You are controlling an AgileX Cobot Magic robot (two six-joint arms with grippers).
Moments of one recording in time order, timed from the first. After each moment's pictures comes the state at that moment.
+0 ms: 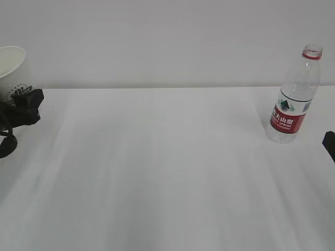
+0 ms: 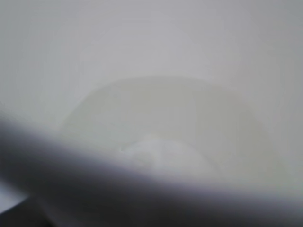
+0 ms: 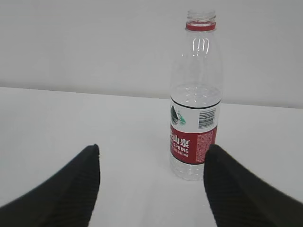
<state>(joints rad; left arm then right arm) -0.04 1.84 -0.53 0.13 -1.11 -0.11 0.03 1.09 -0.03 -0.20 -0.82 0.10</state>
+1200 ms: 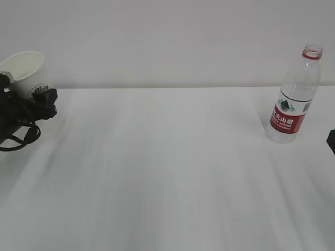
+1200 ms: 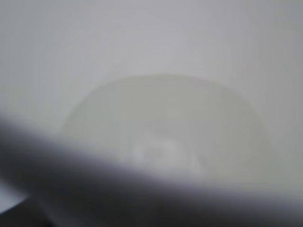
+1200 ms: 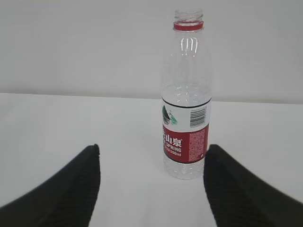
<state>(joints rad) -0.03 2.08 -0.77 0.13 -1.09 -0.11 0.03 1.09 -0.03 -0.16 -0.81 0.10</state>
